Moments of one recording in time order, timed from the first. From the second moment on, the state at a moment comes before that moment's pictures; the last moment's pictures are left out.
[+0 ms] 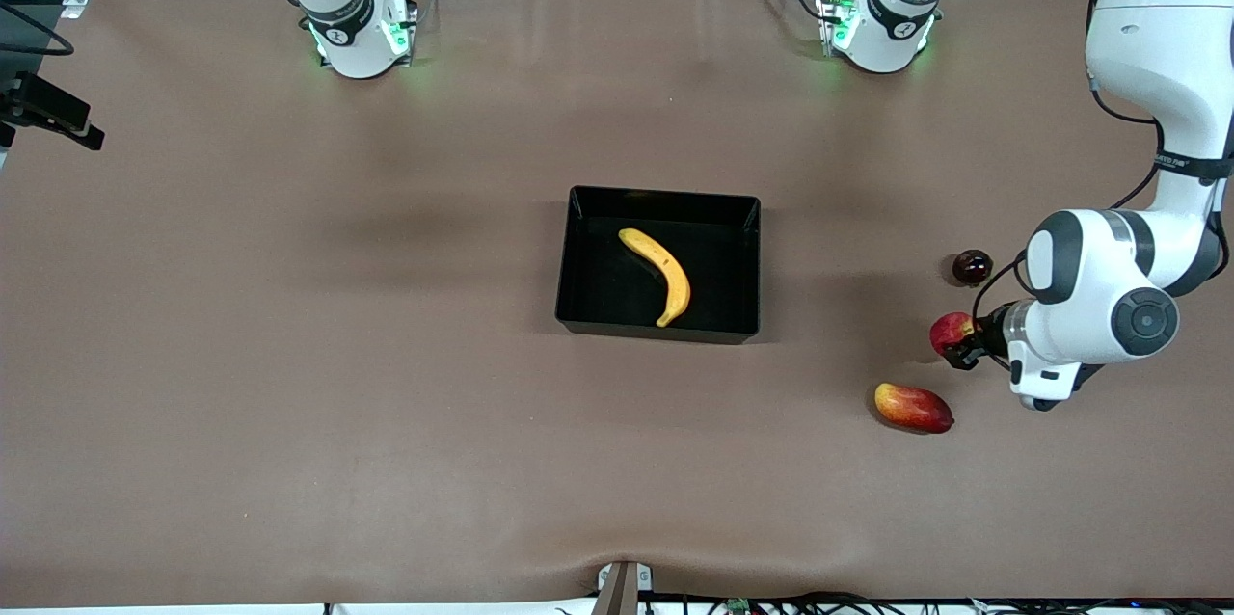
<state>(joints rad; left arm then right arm) 0.17 0.62 -0.18 -1.67 0.11 2.09 -0.68 -0.05 -0.02 -0.04 -1.46 0.01 1.39 -0.03</state>
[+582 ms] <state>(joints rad) 0.15 0.61 -0.20 -1.64 0.19 2.10 -0.68 -0.05 -0.01 -0.04 -1.46 0.01 1.39 -0.03</state>
